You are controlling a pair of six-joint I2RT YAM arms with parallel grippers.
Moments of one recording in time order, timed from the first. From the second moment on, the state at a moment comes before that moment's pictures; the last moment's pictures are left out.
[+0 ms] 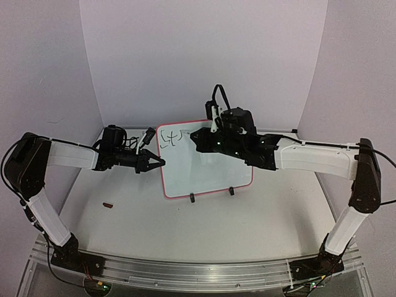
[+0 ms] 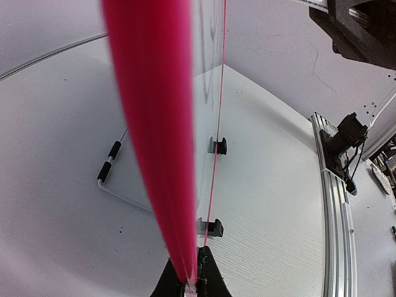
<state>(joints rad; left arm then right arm) -0.40 1.67 0.90 0.24 0.89 0.05 0.91 1.73 1.37 0.05 0.14 0.50</state>
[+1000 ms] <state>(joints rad) -0.40 1.67 0.90 0.24 0.89 0.05 0.91 1.75 1.34 0.05 0.06 0.54</state>
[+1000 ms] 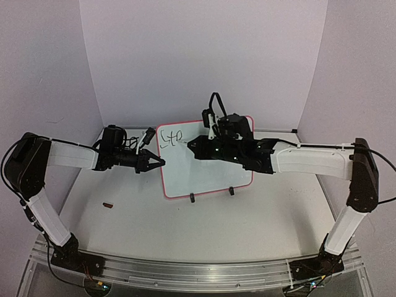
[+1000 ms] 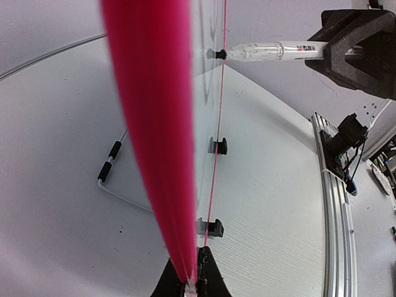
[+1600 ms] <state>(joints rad) -0.40 1.67 0.90 0.24 0.89 0.05 0.92 1.74 1.29 0.04 0.06 0.55</state>
